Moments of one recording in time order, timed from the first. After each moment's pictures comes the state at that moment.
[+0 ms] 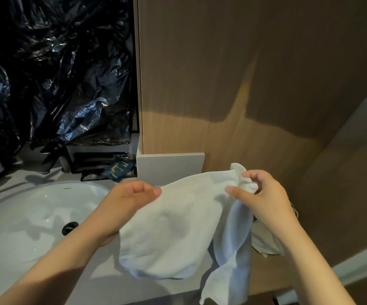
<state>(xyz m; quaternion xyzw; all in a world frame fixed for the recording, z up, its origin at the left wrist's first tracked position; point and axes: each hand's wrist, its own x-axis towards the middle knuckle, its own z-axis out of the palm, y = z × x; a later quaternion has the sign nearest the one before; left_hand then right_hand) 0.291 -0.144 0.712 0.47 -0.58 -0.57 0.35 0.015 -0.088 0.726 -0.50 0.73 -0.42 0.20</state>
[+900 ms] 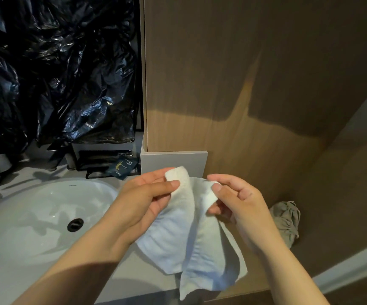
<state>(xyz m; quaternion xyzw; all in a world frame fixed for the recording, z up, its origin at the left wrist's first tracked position) 0.265 -0.123 0.736 0.36 -0.32 -0.75 0.45 0.072 -0.068 0.724 -0.46 0.51 -0.56 0.47</state>
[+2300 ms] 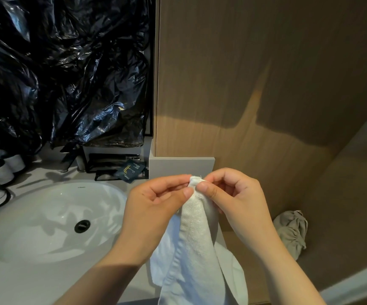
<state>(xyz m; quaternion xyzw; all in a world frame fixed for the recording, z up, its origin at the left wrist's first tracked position) 0.268 -0.089 0.743 0.31 -0.51 -0.57 0.56 0.106 -0.073 0.756 -0.59 0.51 -0.55 0.31</state>
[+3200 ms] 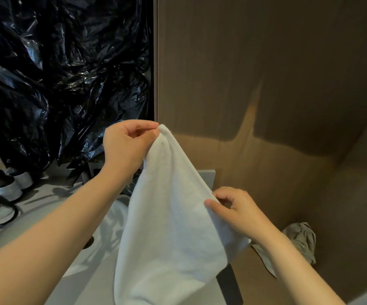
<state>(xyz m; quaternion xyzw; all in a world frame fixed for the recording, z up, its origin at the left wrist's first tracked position) 0.291 -0.188 0.810 0.43 -0.59 -0.26 0.63 0.044 -0.123 0.709 -0.72 0.56 -0.33 0.23</state>
